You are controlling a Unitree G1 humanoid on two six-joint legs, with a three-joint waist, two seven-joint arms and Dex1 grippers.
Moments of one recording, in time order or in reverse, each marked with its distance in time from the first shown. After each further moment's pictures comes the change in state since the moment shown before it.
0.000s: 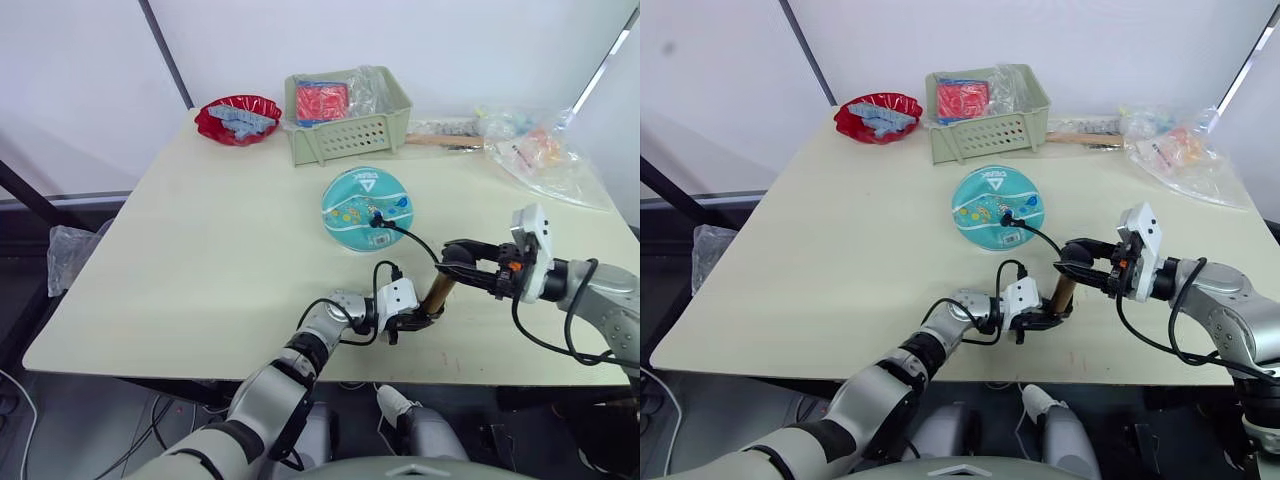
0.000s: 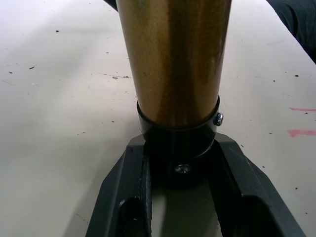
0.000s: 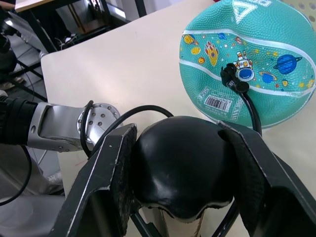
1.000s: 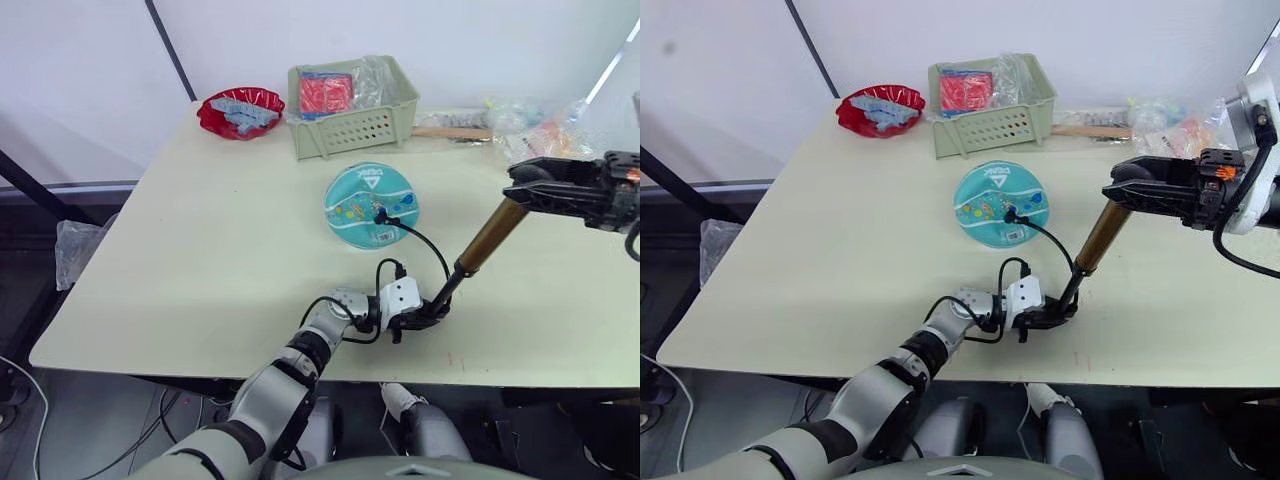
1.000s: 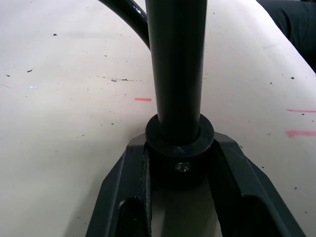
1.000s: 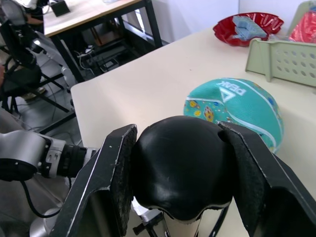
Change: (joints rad) left arm 0.009 -0.006 0.000 -0.027 -0.004 -0.012 -0.022; right arm -0.320 -0.338 -0.282 0.010 0.432 0.430 0.006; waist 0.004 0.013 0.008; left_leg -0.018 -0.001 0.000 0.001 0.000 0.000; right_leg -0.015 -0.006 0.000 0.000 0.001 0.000
